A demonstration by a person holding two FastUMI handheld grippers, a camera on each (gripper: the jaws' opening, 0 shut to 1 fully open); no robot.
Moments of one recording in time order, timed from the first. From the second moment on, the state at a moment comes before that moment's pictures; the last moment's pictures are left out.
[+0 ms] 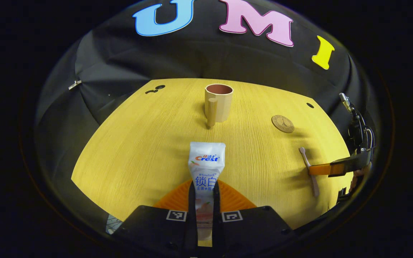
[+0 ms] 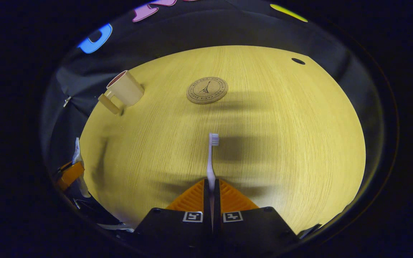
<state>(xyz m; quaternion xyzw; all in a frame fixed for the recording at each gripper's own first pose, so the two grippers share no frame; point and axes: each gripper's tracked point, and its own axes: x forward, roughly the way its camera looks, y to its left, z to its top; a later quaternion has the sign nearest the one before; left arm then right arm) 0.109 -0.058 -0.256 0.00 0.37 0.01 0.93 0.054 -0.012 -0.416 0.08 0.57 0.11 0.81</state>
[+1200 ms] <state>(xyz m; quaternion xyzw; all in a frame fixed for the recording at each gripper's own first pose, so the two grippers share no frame) 0.377 -0.092 -0.079 -0.10 0.10 -0.12 0.98 0.053 -0.022 -0.369 0.10 0.53 0.15 0.83</state>
